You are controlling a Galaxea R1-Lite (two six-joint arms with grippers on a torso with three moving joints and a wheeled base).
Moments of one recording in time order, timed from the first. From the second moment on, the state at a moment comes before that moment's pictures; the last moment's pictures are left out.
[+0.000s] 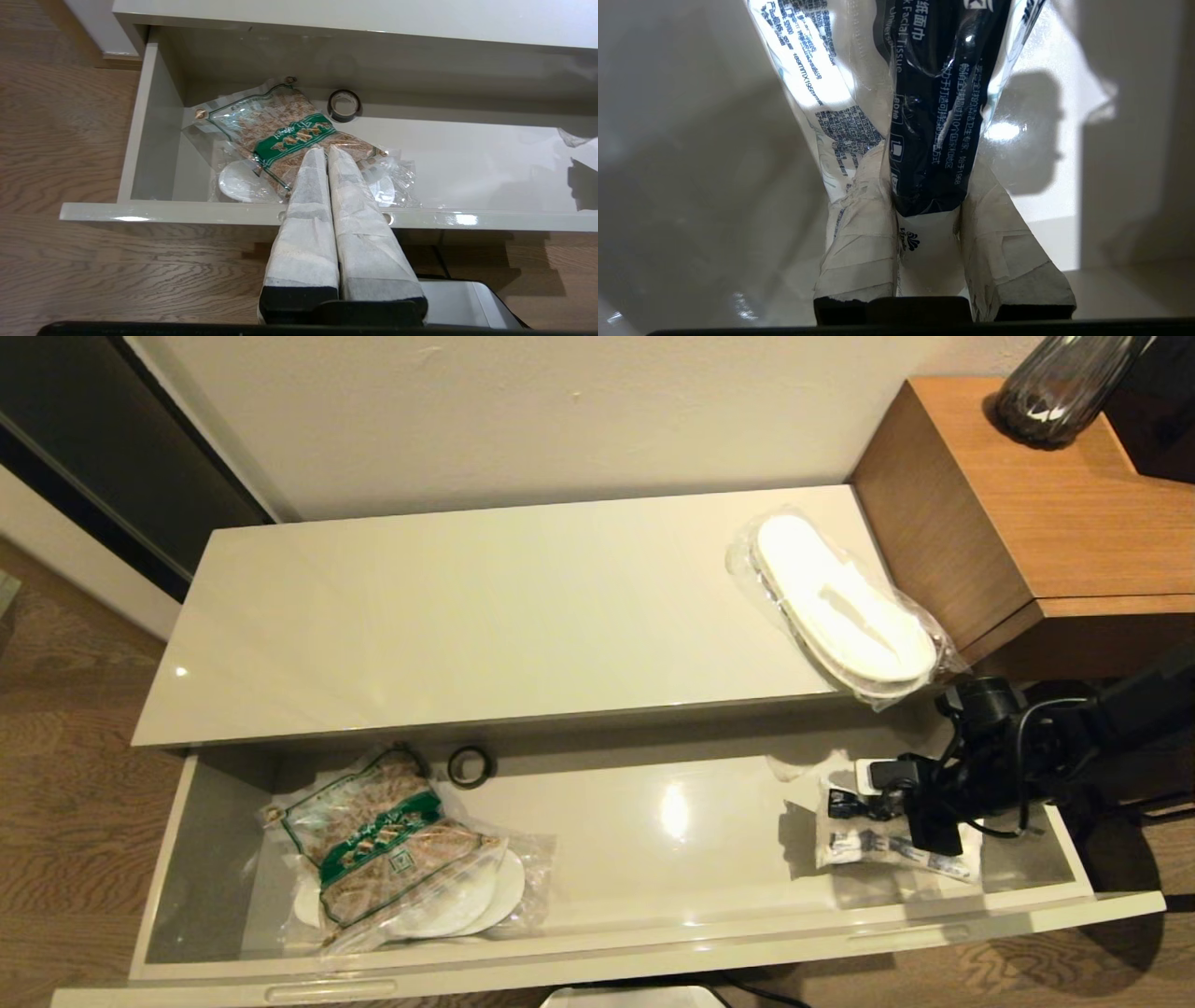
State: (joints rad) left arm 0.00 0.00 0.00 -0.05 0.00 -0.11; right arm -0.07 2.14 -1.12 0.01 0.29 -1.45
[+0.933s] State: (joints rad) left arm 0.00 0.00 0.00 -0.05 0.00 -0.11; right arm -0.06 1.83 -0.77 -0.28 0.29 -1.37
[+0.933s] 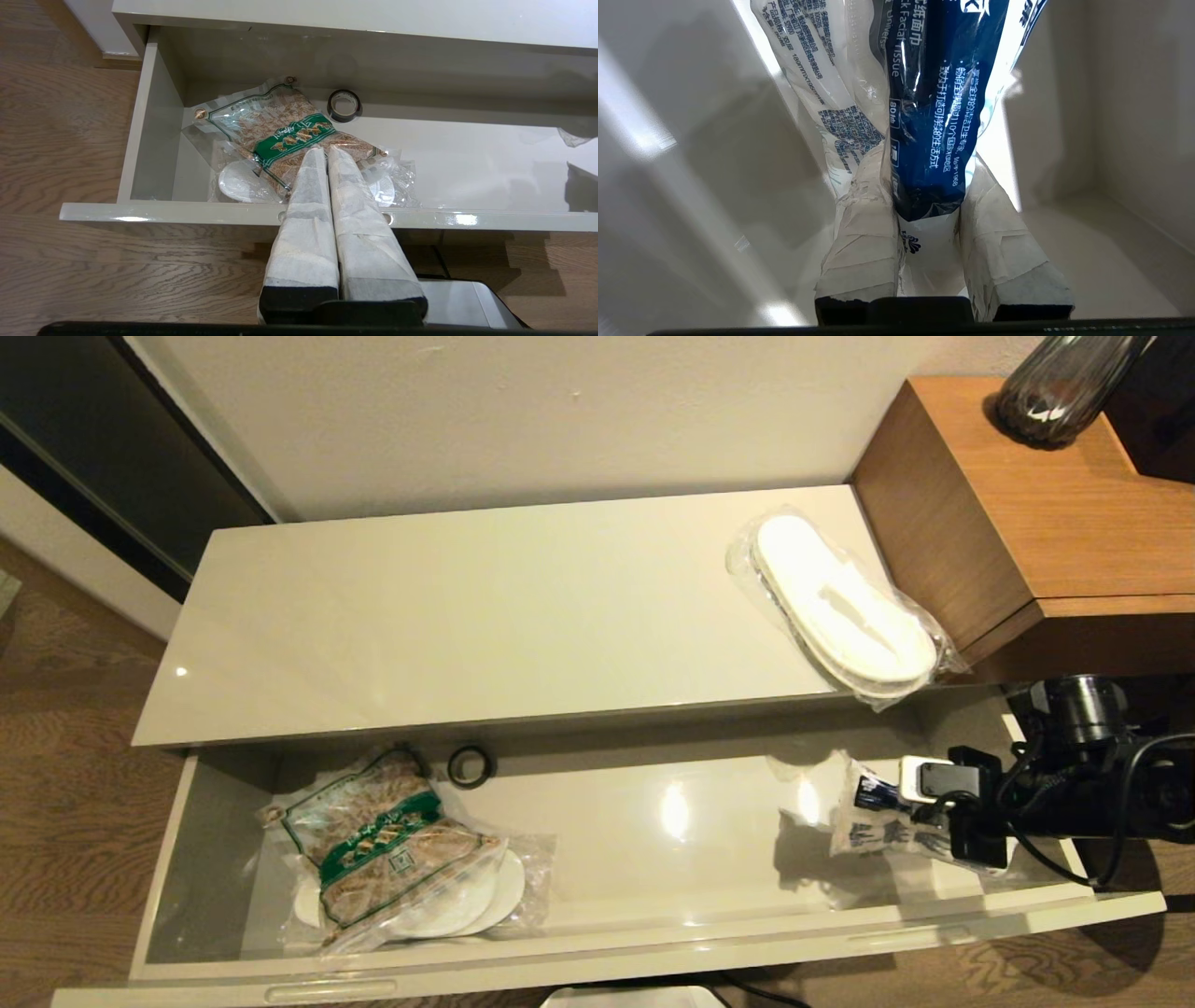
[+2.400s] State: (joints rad) left arm 0.00 0.00 0.00 -0.05 0.00 -0.11; right arm 0.34 1.93 -1.66 0.01 0.22 -1.04
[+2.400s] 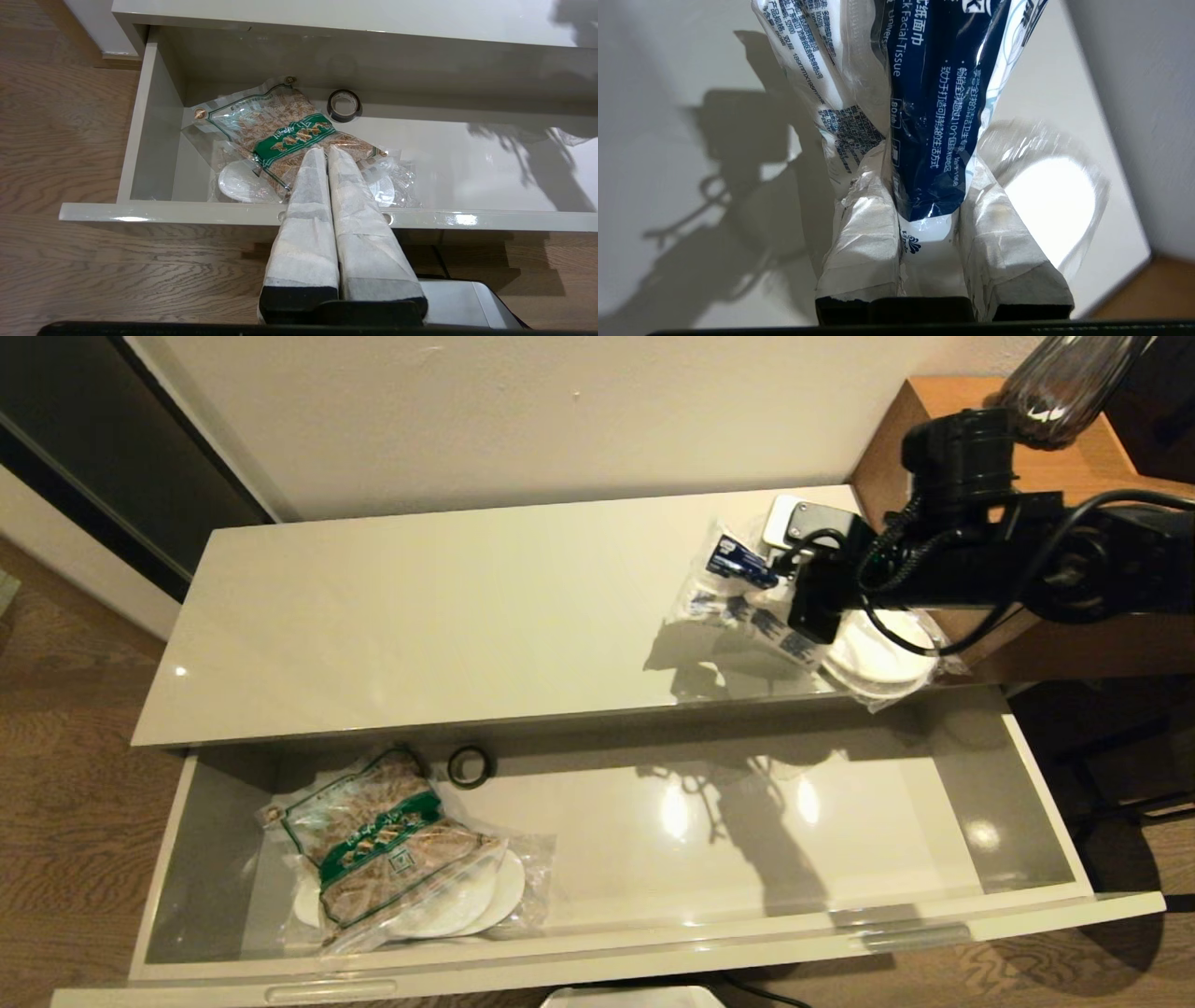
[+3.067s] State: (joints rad) left arm 0.00 0.00 0.00 -0.05 0.00 -0.11; right arm 0.39 2.25 -1.94 -0.11 0.19 -0.99
